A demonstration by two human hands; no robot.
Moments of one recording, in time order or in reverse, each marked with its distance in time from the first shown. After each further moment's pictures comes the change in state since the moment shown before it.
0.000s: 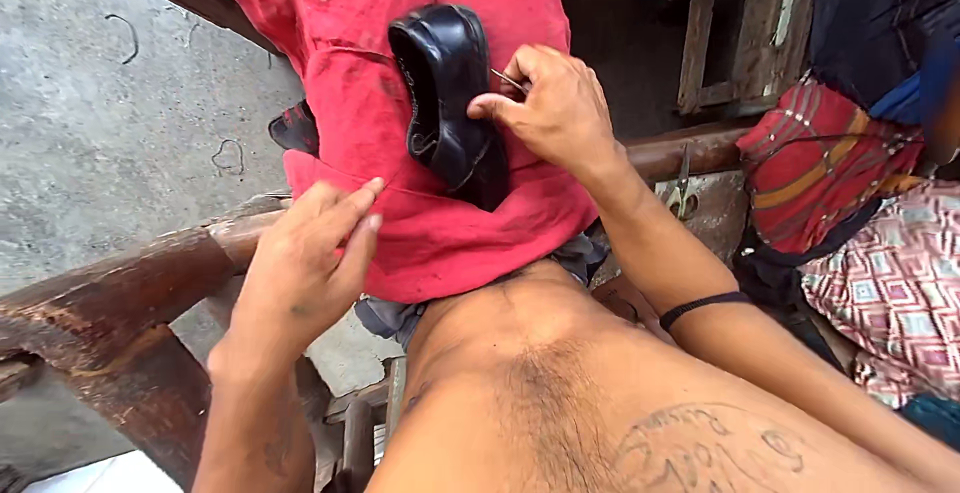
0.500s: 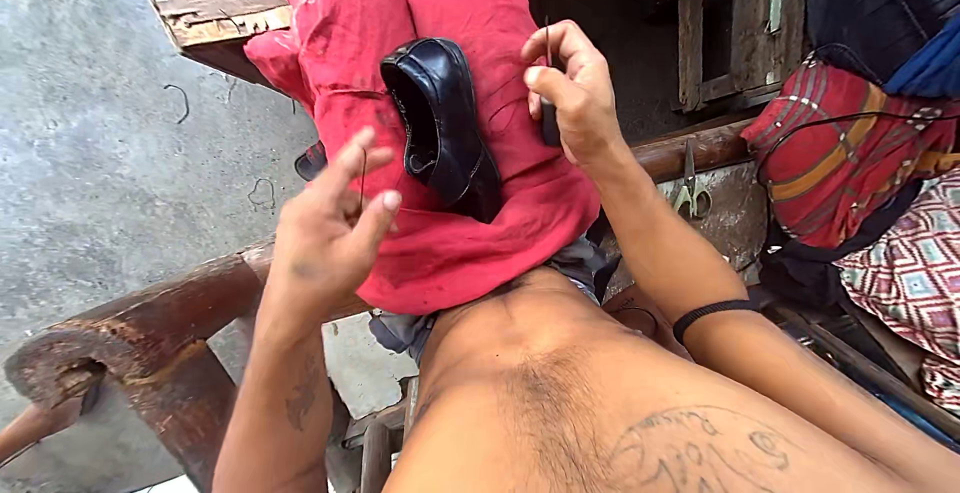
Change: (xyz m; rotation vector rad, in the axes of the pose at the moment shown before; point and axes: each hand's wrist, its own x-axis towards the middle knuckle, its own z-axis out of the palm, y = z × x) left_hand 0.033 0.013 -0.003 -0.400 0.040 -0.052; right_hand -0.007 0.039 0.009 0.900 0.253 -0.100
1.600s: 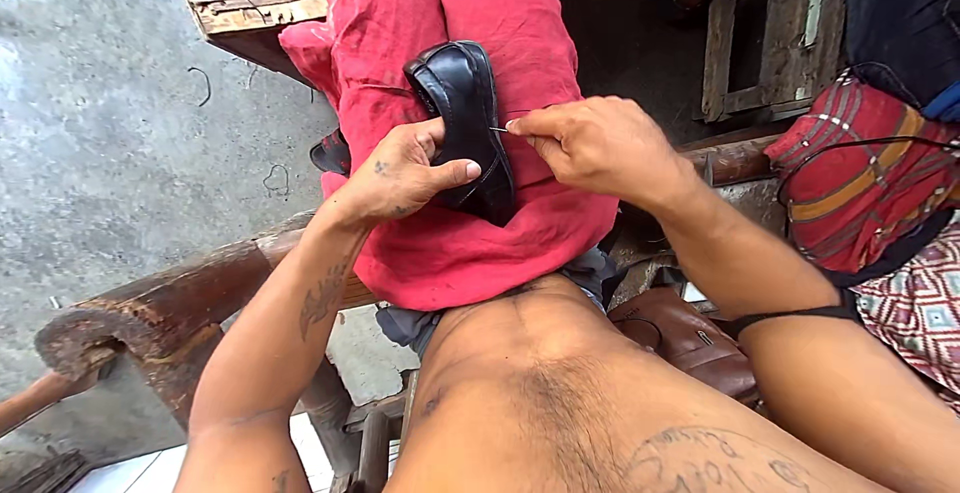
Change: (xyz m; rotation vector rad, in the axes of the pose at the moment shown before) left_hand 0.083 -0.020 0.028 -0.496 -0.339 -0.048; right_hand -0.012 -0.051 -0.013 -1.011 -0.577 -0.121
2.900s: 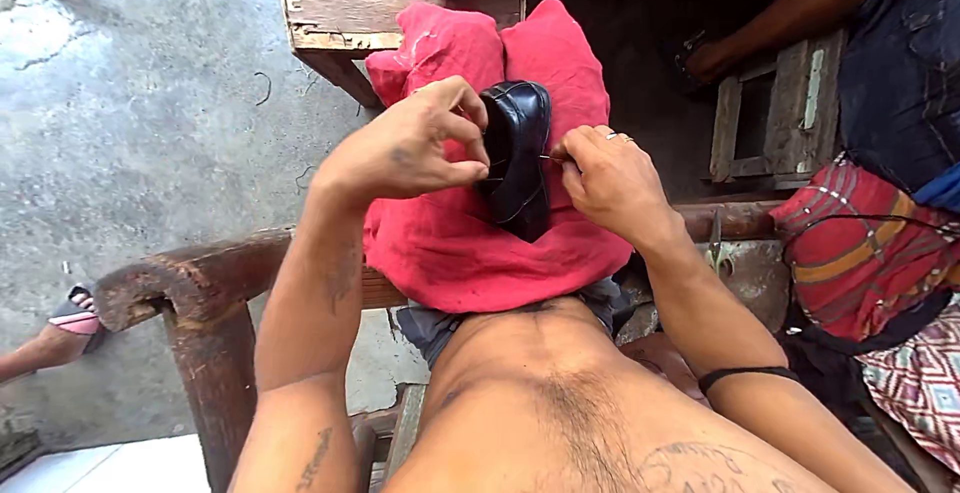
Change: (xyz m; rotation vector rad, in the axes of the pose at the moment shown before) left_hand -0.010 0.040 -0.050 0.793 -0.057 0.296; right_hand 0.008 -0.013 0.024 -0.097 0.229 0.007
